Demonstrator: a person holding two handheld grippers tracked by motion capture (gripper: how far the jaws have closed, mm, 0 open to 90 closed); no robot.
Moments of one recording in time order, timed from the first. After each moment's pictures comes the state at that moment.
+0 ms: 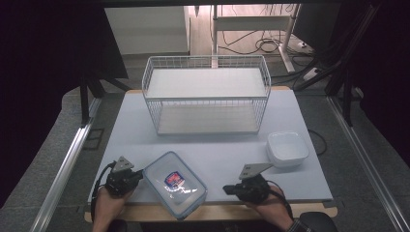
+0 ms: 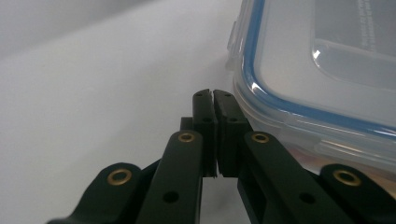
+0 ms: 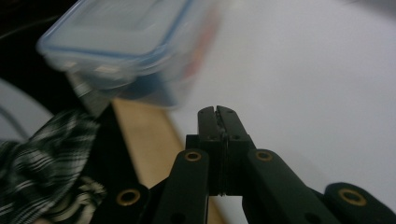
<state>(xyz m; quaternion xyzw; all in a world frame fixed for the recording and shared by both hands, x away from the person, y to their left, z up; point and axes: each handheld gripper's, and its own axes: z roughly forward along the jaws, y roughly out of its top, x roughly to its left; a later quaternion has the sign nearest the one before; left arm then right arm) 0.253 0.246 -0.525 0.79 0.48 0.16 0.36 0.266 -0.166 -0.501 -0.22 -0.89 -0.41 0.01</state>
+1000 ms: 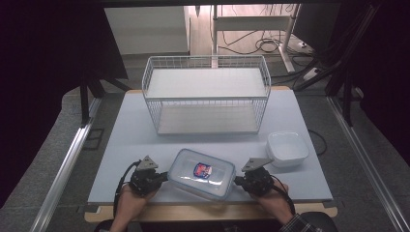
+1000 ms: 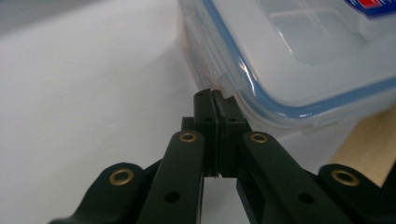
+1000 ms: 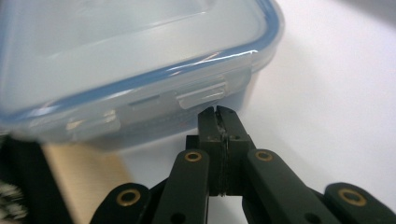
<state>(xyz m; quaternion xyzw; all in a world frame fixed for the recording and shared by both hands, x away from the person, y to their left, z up) 0.261 0.177 -0.520 0.81 0.42 0.09 0.39 0.294 -0.187 -0.506 -0.30 -0.89 -0.34 -0.09</state>
